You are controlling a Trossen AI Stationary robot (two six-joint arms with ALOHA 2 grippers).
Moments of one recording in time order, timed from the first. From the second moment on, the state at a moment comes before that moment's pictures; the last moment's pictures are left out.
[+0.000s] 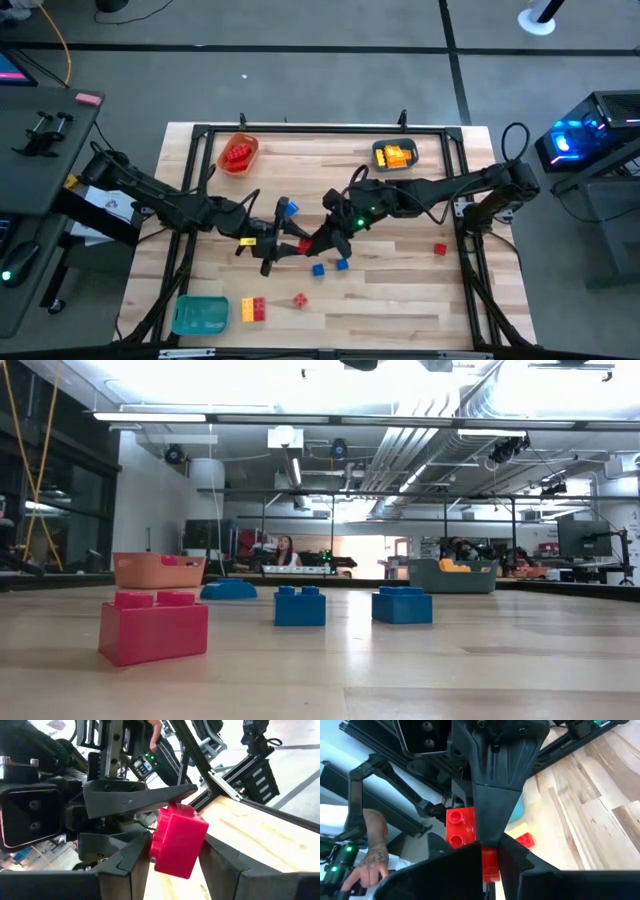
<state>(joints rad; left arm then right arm) -0.36 1.28 0.86 0.31 -0.15 0.61 0.16 1.61 1.39 -0.11 -0.23 0.73</state>
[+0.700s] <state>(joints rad) -0.36 1.28 0.85 0.37 -0.14 0.64 0.16 1.61 1.39 -0.12 -0.18 0.75</state>
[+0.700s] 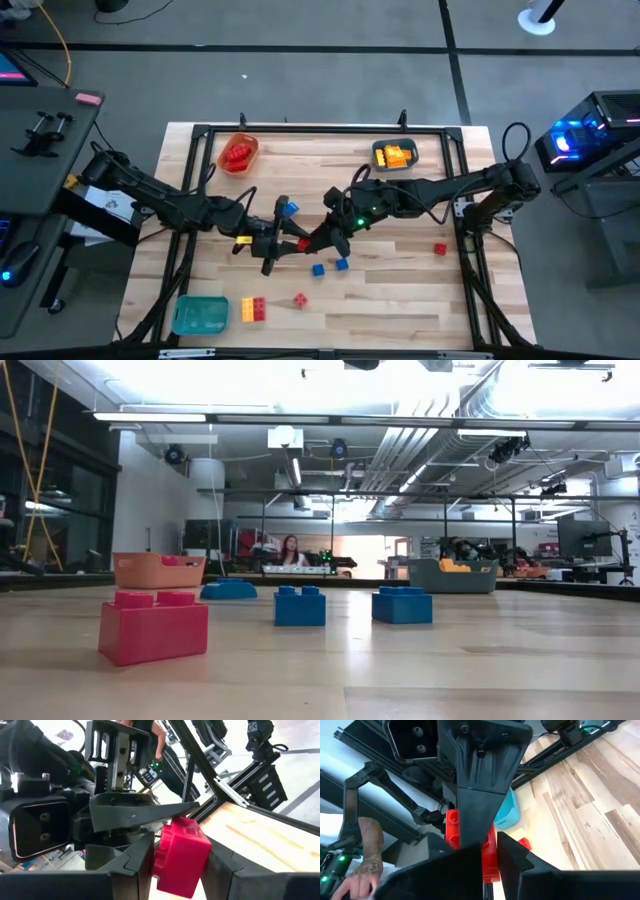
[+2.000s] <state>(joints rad) 0.31 0.73 0.39 -0.39 -0.45 -0.25 0.21 1.44 1.39 -0.59 0.11 0.81</state>
